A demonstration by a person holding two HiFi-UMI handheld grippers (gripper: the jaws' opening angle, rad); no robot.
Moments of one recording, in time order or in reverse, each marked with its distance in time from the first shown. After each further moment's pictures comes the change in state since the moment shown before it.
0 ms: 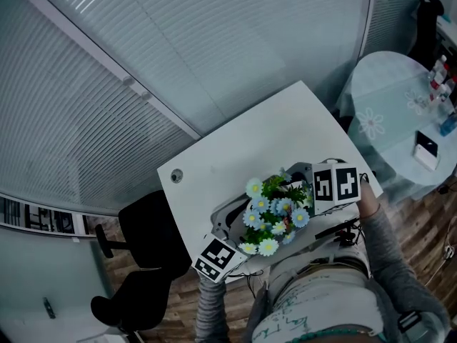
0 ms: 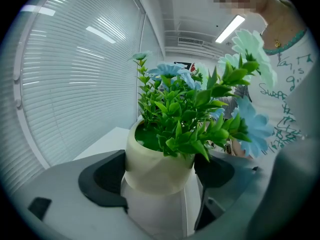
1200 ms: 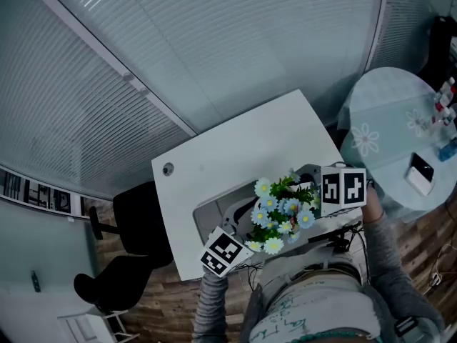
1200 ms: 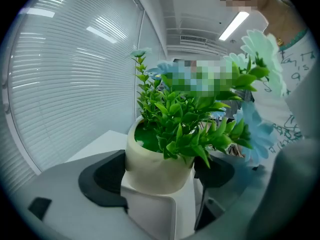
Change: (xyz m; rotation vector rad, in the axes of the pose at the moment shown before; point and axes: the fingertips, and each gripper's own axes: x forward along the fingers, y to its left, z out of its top) left arm 0.077 -0.041 0.036 -0.014 0.003 0.041; right arm -0.067 0.010 -0.064 -0.041 0.041 0.021
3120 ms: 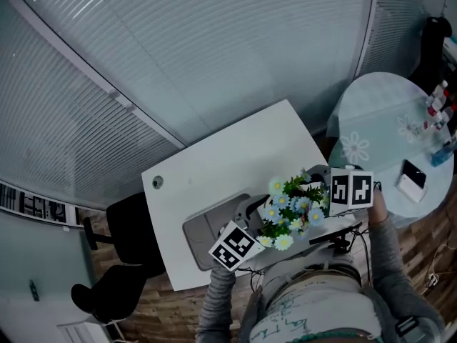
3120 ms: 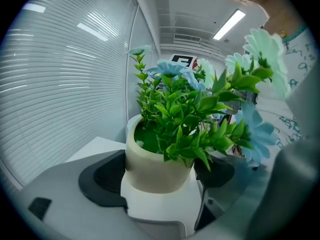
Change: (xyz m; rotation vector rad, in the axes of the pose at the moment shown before) left arm 0.104 0.005 0.044 0.040 0.022 -0.087; right arm -0.068 -0.039 -0.081 0.067 0.035 -0.062
